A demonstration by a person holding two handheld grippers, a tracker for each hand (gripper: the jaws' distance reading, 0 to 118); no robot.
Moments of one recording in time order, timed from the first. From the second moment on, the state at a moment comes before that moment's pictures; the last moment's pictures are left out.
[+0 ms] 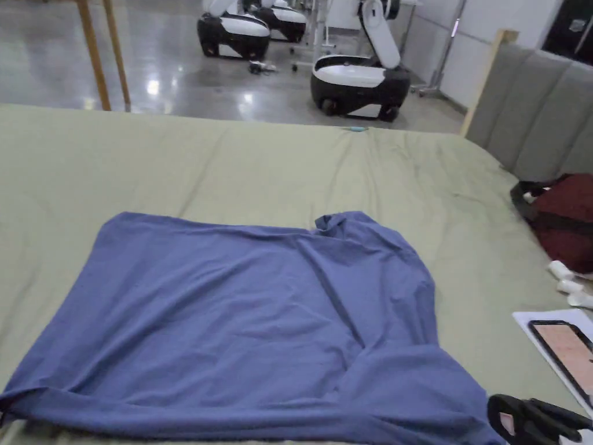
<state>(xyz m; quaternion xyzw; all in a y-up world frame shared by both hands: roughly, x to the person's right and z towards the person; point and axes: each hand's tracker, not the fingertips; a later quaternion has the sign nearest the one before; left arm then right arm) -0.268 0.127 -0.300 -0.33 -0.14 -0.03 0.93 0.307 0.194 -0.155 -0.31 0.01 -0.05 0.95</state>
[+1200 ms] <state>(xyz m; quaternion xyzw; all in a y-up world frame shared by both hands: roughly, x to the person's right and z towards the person) -0.268 0.160 -0.318 -0.31 -0.16 0.03 0.94 0.337 0.168 -0.226 -0.39 0.05 -0.02 0.92</state>
